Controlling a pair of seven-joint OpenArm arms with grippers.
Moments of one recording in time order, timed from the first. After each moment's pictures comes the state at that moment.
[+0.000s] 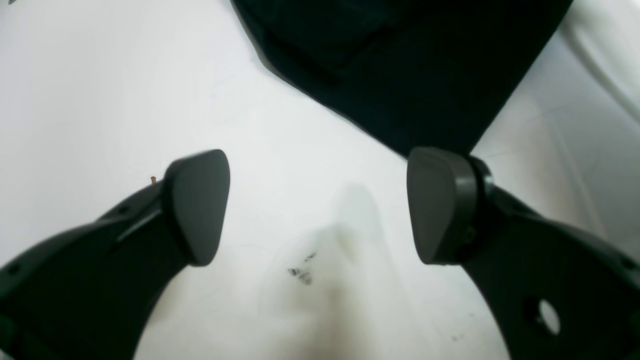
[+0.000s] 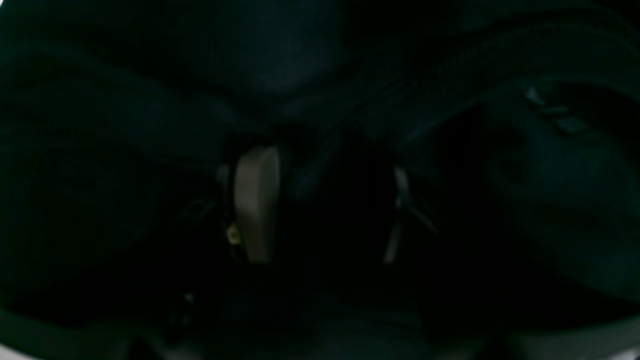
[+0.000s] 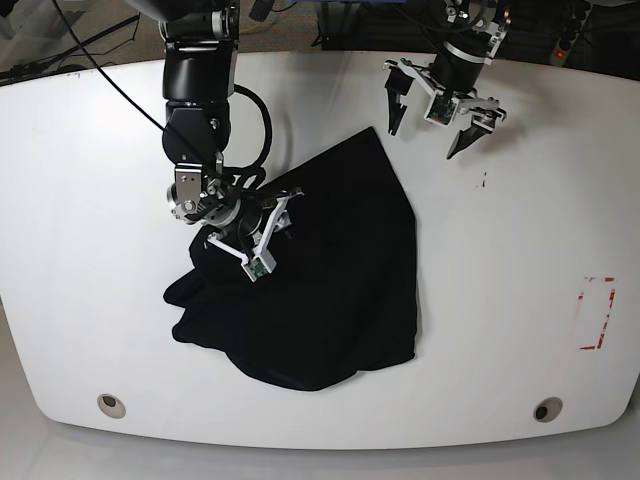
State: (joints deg) left arm 37.6 -7.0 3.3 105.8 11.0 -11.0 2.8; right arm 10.6 -0.6 5.0 72.3 2.3 37.0 -41.0
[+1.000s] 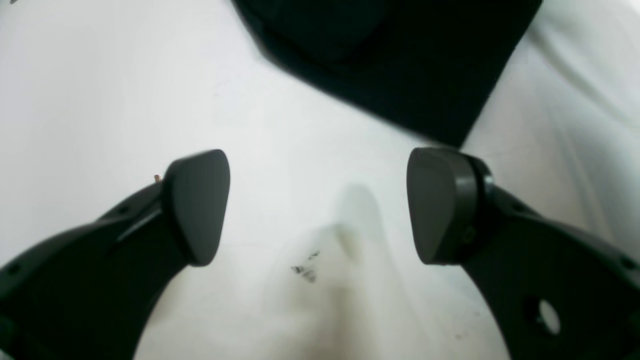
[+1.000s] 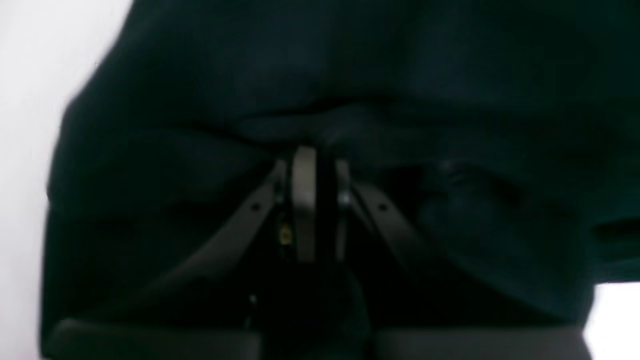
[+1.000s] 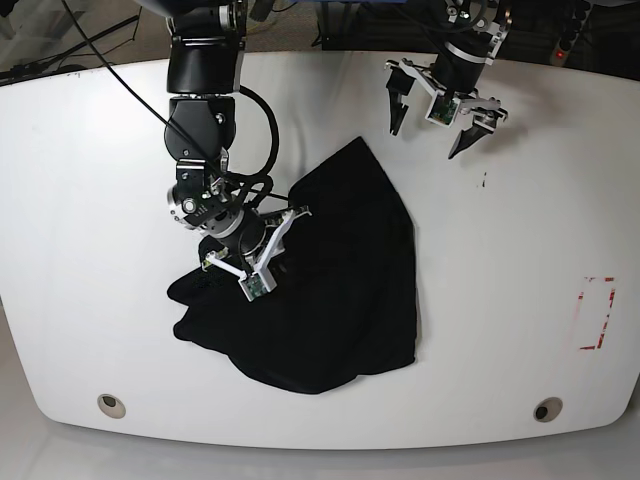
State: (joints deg) left arm 37.7 -7.1 3.1 105.8 11.0 -10.9 4.0; right arm 9.5 -2.5 4.3 82.5 2.0 33.6 -38.7
